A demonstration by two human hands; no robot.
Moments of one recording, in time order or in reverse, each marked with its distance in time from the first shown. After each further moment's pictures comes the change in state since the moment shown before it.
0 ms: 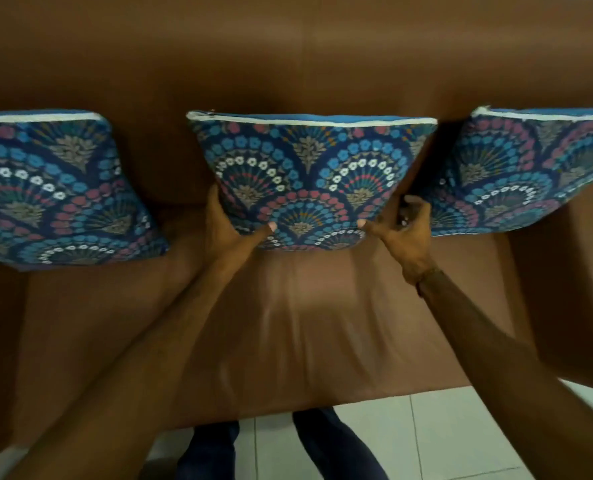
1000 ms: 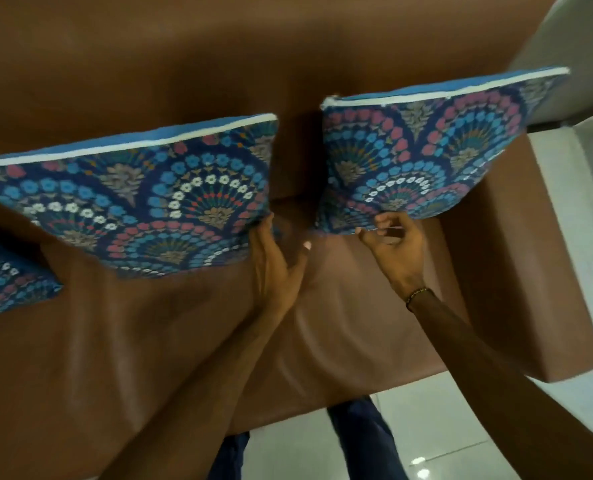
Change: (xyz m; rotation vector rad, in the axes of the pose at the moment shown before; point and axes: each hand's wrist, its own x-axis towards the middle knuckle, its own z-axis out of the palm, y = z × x) left_hand -0.076 0.095 0.260 0.155 -0.089 0.064; right_hand 0.069 0.079 -0.160 -0.070 0.131 -0.111
